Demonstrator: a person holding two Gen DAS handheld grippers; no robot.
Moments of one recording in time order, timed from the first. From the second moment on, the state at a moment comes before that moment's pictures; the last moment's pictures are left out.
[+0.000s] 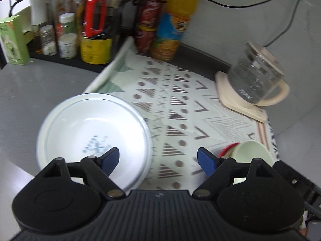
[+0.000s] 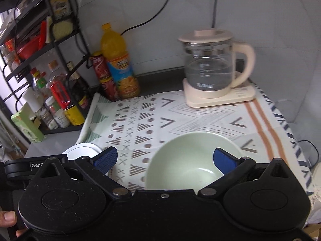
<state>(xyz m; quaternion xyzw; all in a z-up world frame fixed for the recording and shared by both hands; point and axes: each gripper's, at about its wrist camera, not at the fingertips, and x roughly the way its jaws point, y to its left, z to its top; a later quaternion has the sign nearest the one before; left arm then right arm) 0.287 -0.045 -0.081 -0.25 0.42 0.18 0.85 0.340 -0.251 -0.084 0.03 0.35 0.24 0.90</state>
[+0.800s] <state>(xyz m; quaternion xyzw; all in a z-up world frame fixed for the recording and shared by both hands) 0.339 -0.117 -0.108 -0.22 0.48 0.07 0.85 0.366 -0.339 -0.125 0.10 0.42 0.14 0.89</state>
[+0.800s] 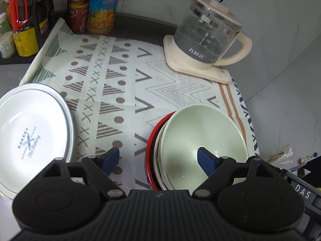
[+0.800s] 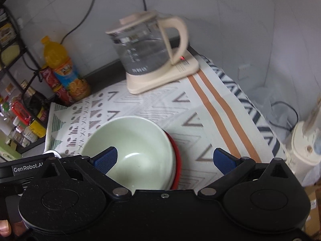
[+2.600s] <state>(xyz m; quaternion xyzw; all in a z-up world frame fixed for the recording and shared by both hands) 0.326 -0.101 -0.098 -0.23 0.44 0.09 0.86 0.380 -0.316 -0.153 0.12 0.47 0.20 0.85</state>
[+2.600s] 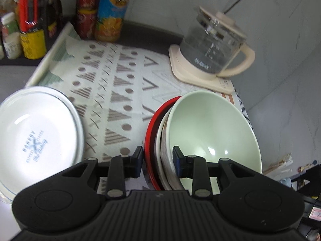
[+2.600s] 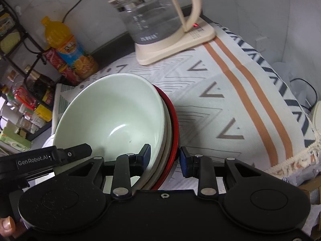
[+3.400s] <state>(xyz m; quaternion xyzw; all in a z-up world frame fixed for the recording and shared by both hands) 0.255 -0.005 -0.059 -0.28 0.38 0.21 0.86 0.368 -0.209 -0.112 0.08 0.45 0.32 0.83</state>
